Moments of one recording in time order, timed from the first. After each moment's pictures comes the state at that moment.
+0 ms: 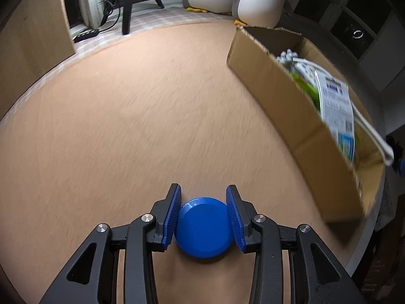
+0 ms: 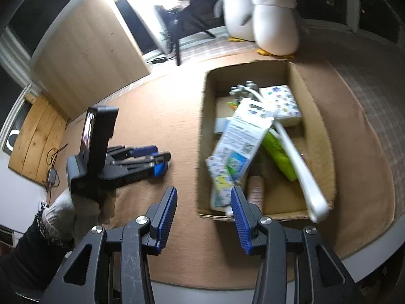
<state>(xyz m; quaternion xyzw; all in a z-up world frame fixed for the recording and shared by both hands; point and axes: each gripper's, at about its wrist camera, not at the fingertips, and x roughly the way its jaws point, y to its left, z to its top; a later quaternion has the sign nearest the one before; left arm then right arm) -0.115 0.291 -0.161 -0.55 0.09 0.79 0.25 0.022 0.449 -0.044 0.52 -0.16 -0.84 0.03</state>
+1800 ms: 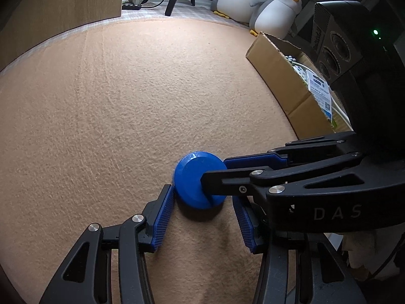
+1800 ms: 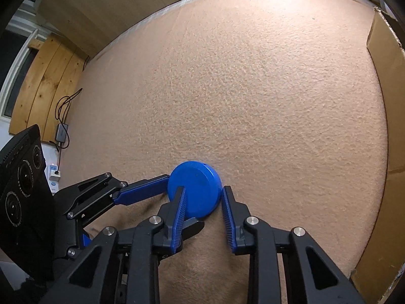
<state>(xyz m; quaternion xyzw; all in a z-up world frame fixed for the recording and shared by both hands) -0.056 0.195 -0.155 -0.56 -0.02 0.79 0.26 -0.095 0.302 -0.157 0.63 -0.16 -0.74 0.16</state>
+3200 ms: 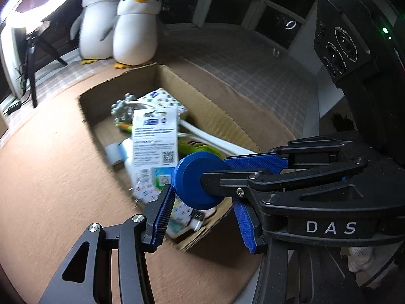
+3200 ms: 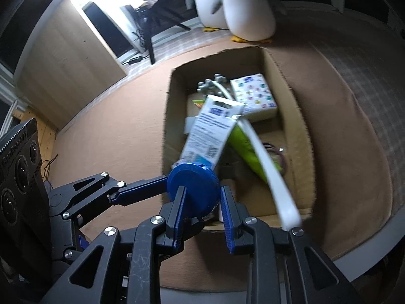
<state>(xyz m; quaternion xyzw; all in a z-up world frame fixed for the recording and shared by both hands) -0.032 0.435 -0.065 -0.48 0.09 0.76 0.43 0.013 0.507 -0.065 0.54 -0.21 -0.81 -0.02</state>
